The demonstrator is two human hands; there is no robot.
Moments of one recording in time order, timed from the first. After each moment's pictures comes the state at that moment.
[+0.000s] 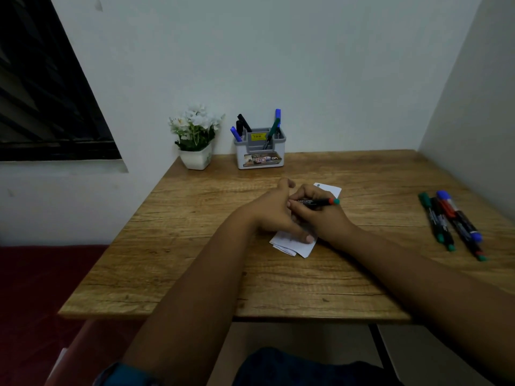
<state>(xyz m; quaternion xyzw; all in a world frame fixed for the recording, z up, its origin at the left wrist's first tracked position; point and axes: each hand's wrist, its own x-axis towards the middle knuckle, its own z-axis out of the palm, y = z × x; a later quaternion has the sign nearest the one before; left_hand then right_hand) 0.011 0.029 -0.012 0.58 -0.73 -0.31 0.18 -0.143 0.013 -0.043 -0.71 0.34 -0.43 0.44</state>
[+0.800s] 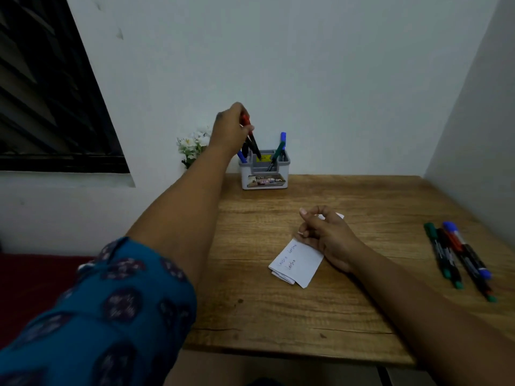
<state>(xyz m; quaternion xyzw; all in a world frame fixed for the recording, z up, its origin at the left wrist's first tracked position) 0.102 -0.084 0.096 0.62 -0.62 0.06 0.48 -0.149 -0.008 -0.035 -0.48 0.35 -0.42 0.69</state>
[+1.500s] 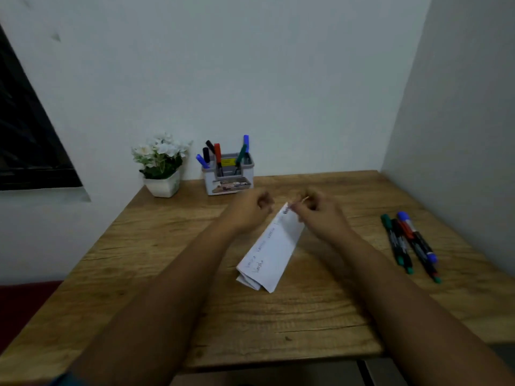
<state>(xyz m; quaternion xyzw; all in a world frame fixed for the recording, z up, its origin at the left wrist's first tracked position) -0.008 -0.018 0.000 0.61 -0.72 -0.15 0.30 -0.192 -0.018 -0.009 -0.66 0.51 -0.44 0.33</state>
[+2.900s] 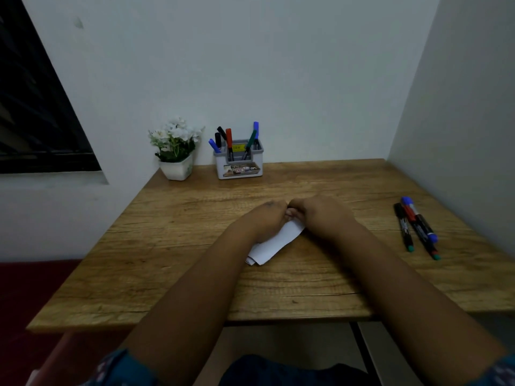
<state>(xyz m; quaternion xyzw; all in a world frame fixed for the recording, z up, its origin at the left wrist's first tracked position) -0.029 0.011 -0.027 0.57 -0.80 -0.12 0.11 -0.191 -0.008 -0.019 -0.87 0.47 -0.11 -0.01</state>
